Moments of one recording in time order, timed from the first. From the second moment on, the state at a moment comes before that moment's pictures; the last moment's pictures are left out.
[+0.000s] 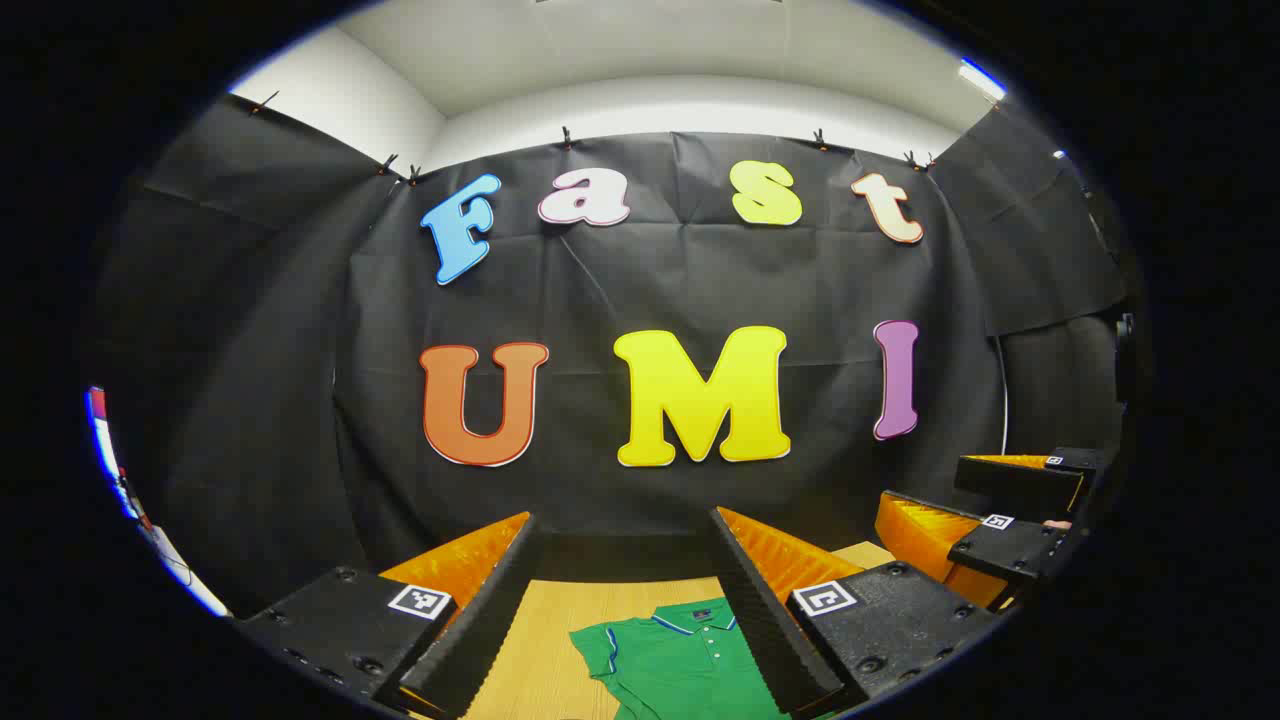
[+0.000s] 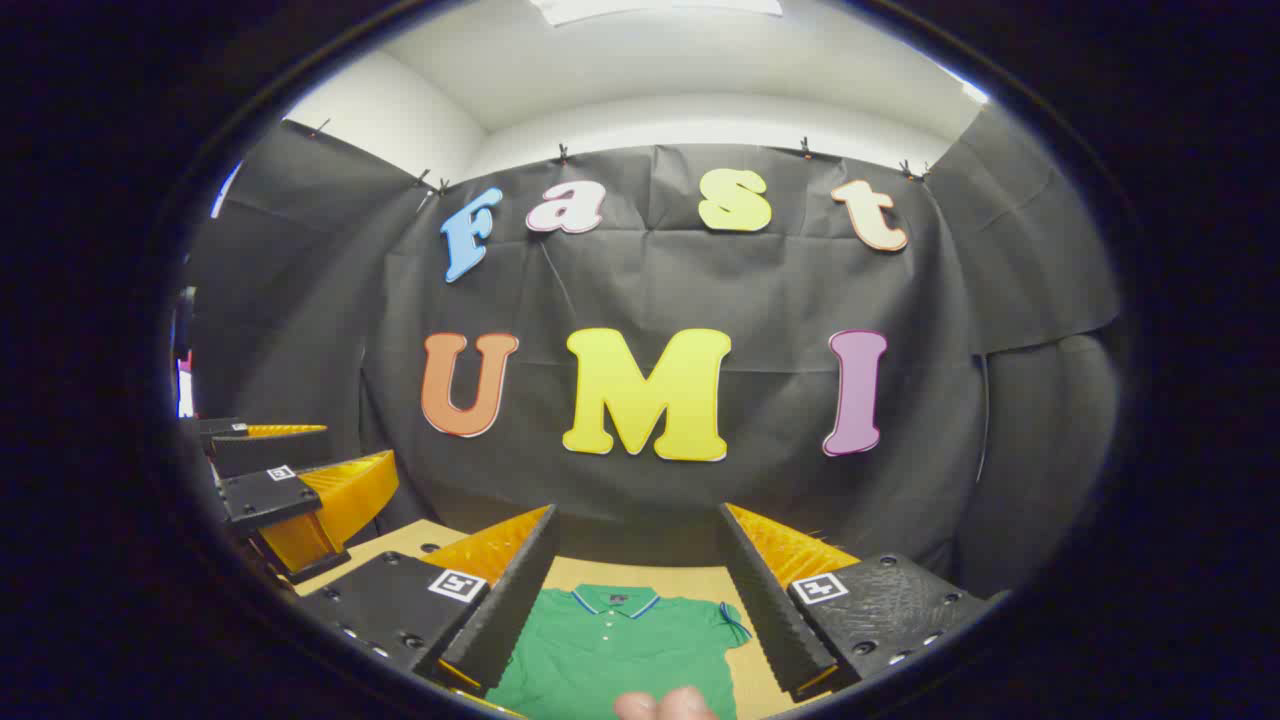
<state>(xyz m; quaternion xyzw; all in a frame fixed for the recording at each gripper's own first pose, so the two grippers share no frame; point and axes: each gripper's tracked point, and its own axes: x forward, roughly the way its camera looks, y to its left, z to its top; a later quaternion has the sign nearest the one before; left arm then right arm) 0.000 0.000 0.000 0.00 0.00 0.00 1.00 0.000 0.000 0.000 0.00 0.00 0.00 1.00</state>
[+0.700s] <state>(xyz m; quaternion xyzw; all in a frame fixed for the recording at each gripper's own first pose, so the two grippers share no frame) 0.019 -0.008 -0.018 -0.01 0.02 0.00 1.00 0.022 -0.028 -0.003 -0.01 0.00 -0.03 1.00</state>
